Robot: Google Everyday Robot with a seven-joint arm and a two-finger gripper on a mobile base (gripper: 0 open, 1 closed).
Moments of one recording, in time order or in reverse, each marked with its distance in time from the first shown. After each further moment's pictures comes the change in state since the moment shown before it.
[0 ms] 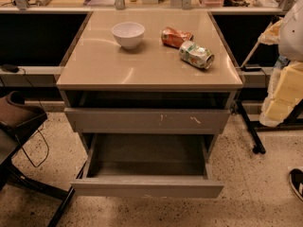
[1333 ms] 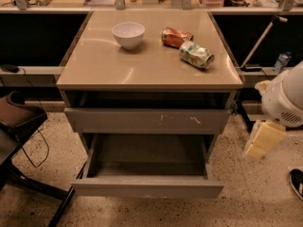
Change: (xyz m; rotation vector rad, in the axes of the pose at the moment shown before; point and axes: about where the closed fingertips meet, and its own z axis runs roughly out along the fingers) arm 0.054 0.018 0.118 0.045 0.003 0.122
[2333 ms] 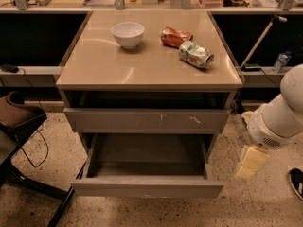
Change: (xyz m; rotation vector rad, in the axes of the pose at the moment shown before) arm 0.032 0.028 0.095 -0.132 0.012 -0.012
